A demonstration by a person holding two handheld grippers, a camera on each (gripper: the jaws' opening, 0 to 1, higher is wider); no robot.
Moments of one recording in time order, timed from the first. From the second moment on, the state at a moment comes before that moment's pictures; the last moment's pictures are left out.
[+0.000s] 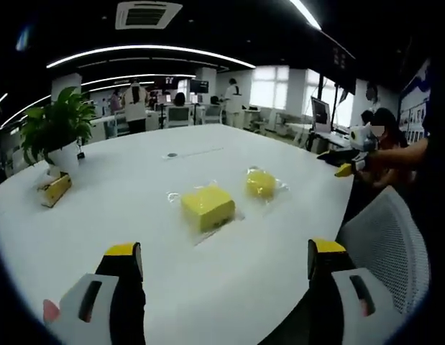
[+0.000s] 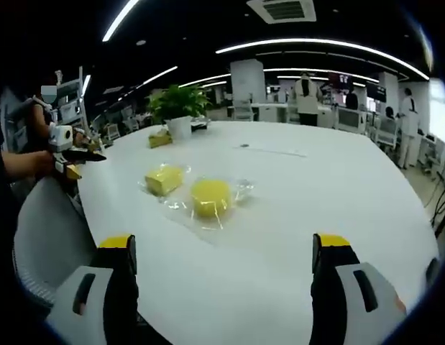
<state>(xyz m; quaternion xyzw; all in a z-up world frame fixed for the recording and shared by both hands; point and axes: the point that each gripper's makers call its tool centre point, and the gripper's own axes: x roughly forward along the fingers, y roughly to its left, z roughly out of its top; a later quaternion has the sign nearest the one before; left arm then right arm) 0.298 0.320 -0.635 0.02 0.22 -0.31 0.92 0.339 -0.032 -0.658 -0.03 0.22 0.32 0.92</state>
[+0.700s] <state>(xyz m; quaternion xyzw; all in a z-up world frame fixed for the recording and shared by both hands) 0.294 0.323 -0.634 0.01 0.23 -0.31 0.92 0.337 -0.017 -0.661 -0.03 0.23 0.34 0.91</state>
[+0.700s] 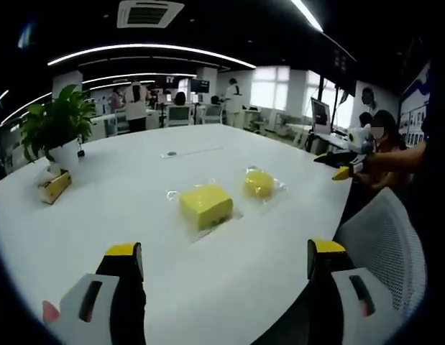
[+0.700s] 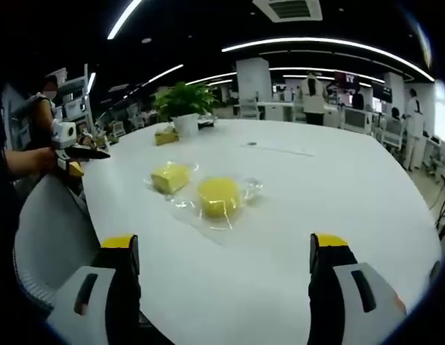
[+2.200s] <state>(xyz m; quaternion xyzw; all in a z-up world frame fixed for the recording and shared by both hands) 0.296 0.323 -0.636 0.01 0.23 -0.30 0.92 0.338 -0.016 -0.661 -0.03 0.22 0.34 0.92</state>
